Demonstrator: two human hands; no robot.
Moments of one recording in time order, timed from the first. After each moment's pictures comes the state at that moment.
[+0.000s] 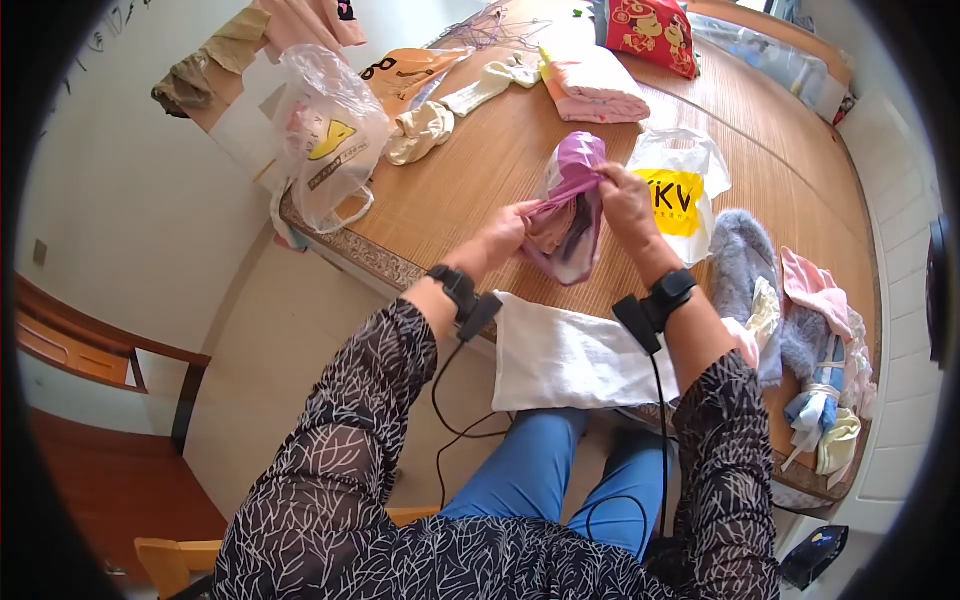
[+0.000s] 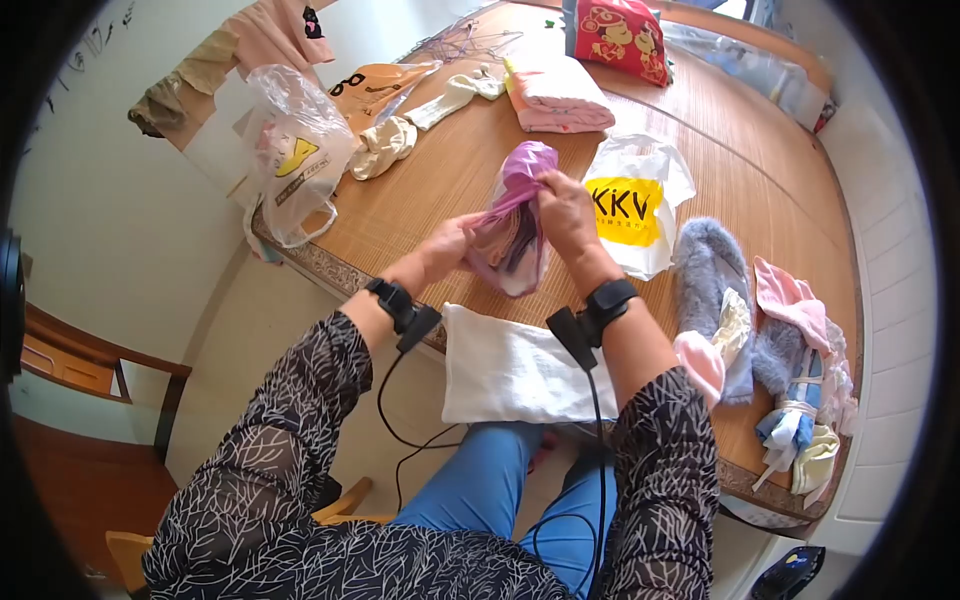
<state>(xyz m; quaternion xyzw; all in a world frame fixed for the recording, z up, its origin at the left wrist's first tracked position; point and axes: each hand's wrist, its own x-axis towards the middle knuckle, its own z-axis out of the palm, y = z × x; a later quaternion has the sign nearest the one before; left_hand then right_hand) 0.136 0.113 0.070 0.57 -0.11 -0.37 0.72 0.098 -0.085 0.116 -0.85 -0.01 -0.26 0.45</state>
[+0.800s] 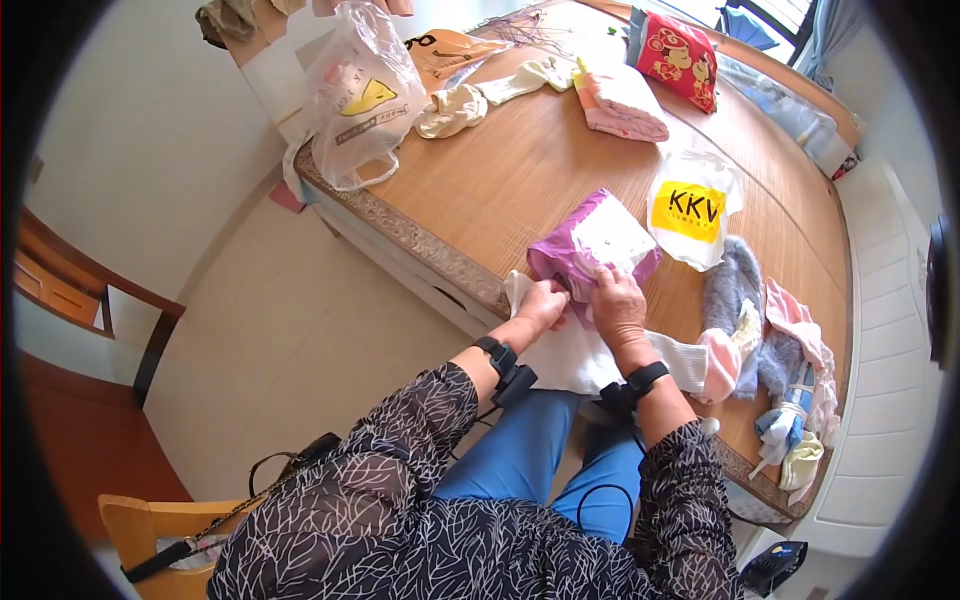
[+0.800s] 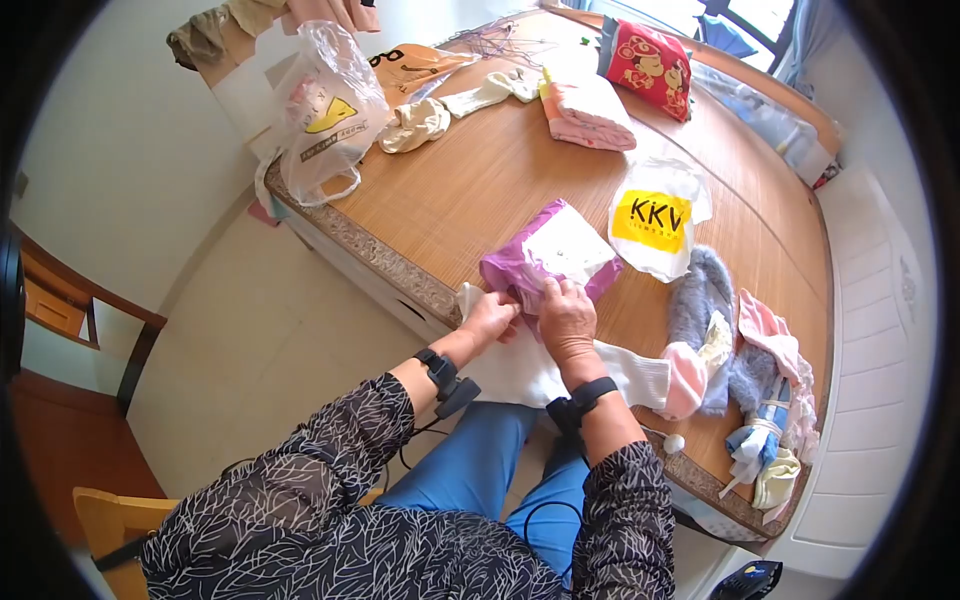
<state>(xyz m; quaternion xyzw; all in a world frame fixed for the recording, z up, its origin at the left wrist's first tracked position) 0.013 0.106 0.003 0.70 0.00 -0.31 0.64 -0.026 -0.040 0.052 -0.96 -0.07 -0.25 0.05</state>
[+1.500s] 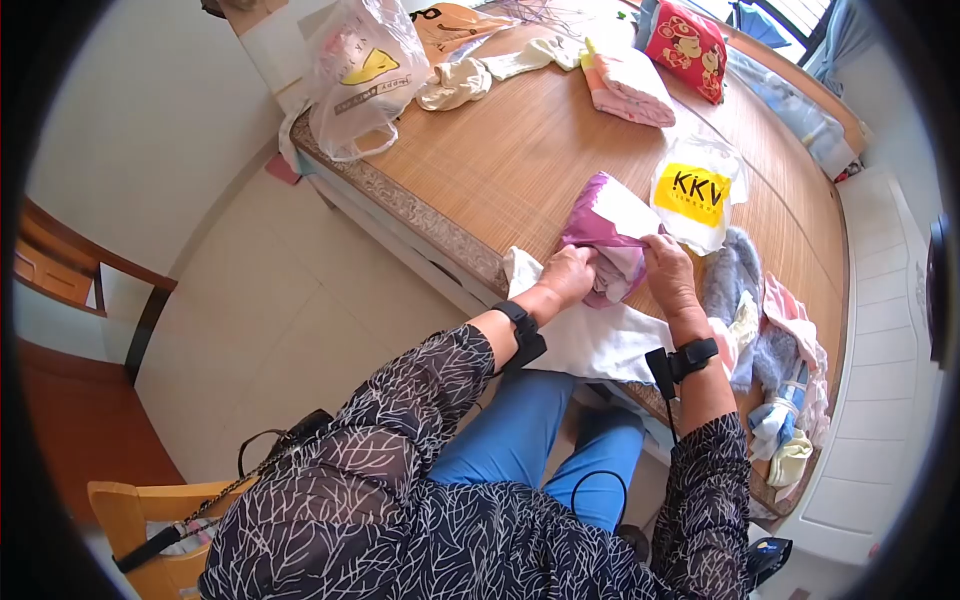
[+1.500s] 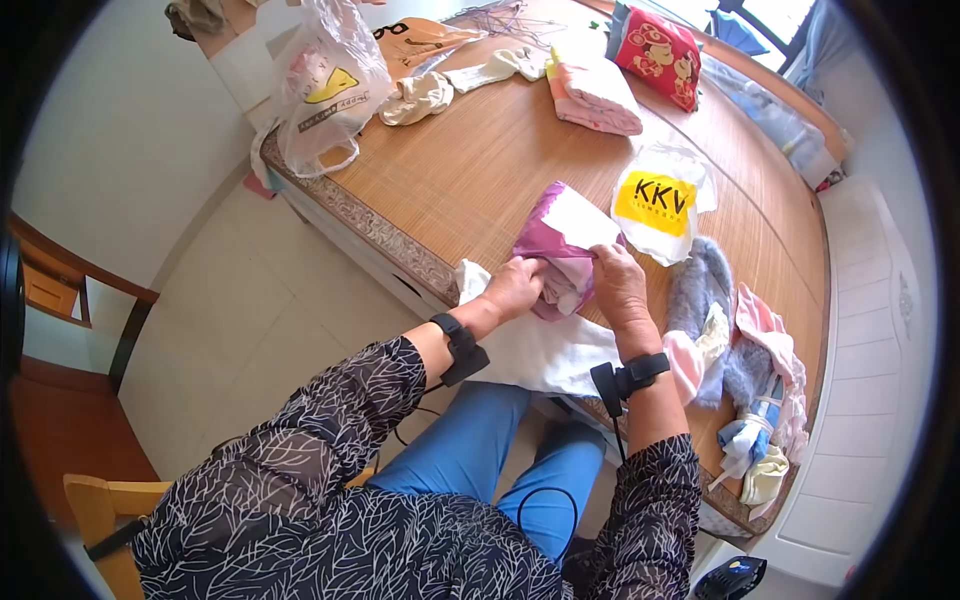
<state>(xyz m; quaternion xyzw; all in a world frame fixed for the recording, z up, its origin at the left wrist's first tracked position) 0.020 0.073 0.017 0.83 -0.17 -0.11 0.52 -0.016 -0.097 0.111 -0.97 -0.05 -0.15 0.20</state>
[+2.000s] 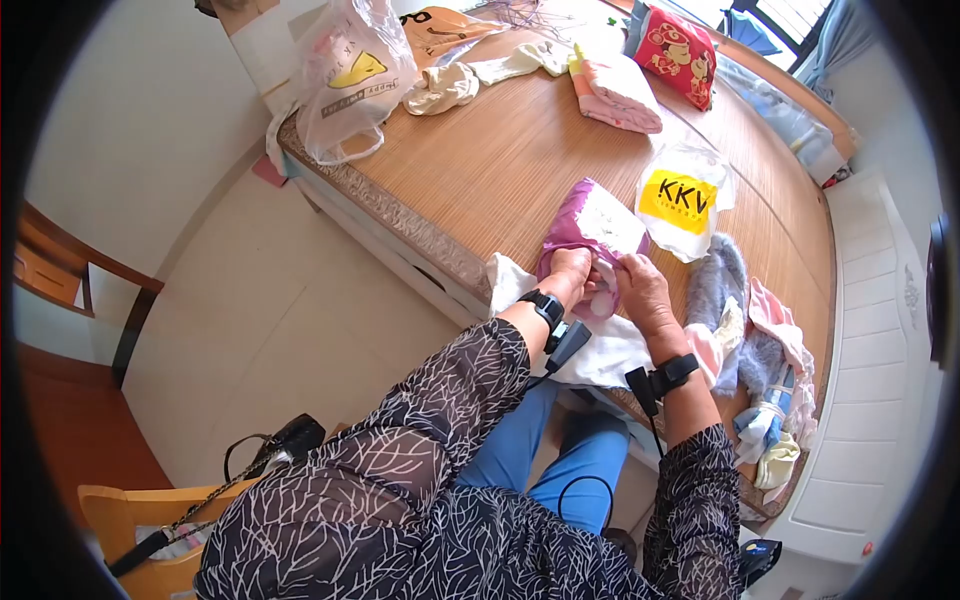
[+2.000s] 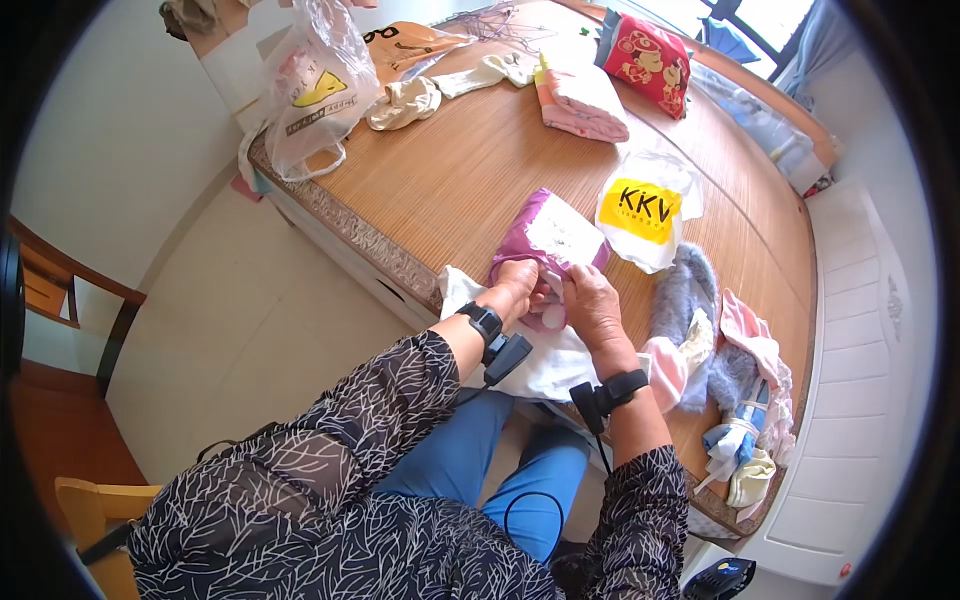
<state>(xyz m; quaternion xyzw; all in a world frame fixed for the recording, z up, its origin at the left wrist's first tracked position) 0.036 0.026 0.043 0.49 0.24 -0.33 0.77 -0.029 -0.091 0.100 -0.98 -0.05 -0.12 0.17</state>
